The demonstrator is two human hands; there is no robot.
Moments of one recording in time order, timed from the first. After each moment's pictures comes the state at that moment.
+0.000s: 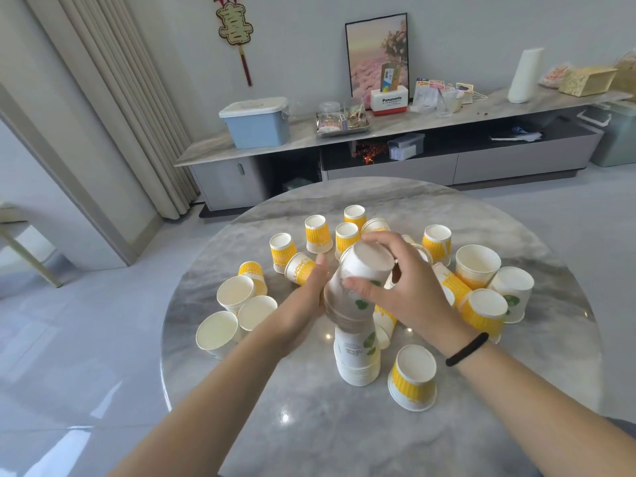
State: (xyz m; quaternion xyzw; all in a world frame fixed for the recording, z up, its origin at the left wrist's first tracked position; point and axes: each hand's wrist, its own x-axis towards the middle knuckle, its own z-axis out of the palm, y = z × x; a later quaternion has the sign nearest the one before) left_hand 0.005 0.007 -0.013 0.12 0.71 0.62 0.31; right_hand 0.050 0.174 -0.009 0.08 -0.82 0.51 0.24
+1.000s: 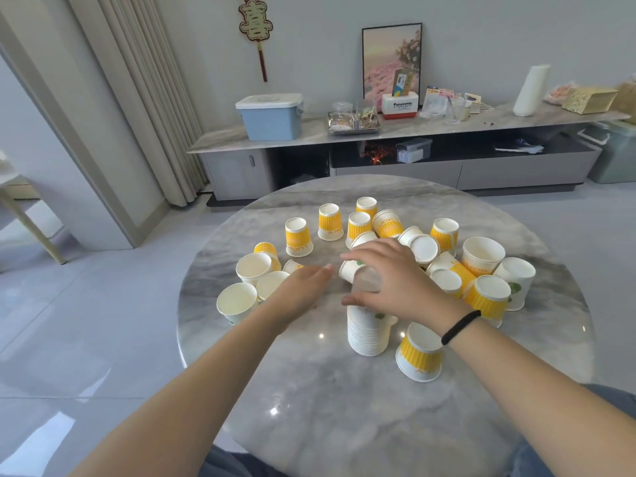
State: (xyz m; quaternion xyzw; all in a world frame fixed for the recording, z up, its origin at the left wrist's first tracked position) left_hand 0.029 -0.031 -0.013 0.05 0.84 0.51 0.18; right_hand 0.058 0.142 -0.014 0.16 -0.95 0.24 0.13
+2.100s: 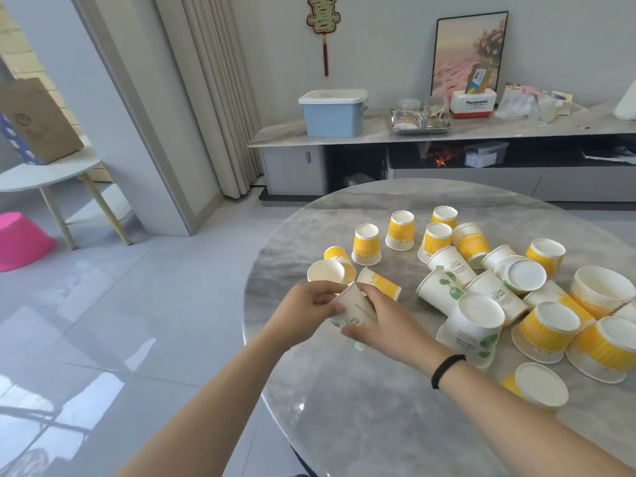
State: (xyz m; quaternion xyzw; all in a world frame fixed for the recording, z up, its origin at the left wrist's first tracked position) left_hand -0.006 -0.148 -0.033 0.09 0.83 0.53 0.13; right_hand 0.013 0.016 -0.060 0.08 -0.91 0.40 -0.02
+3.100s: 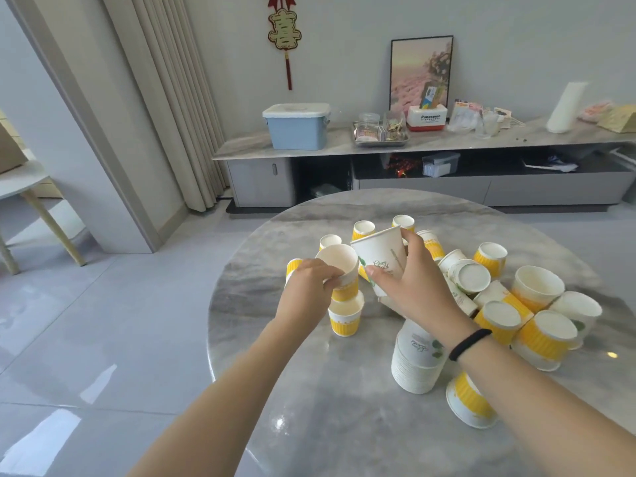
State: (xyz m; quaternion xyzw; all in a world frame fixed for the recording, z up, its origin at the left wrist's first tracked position) left_hand -0.033 -0.082 -0.024 0.16 0.91 0.36 -0.10; right_hand 0.016 0.079 0.008 -0.04 -0.87 0.45 0.18
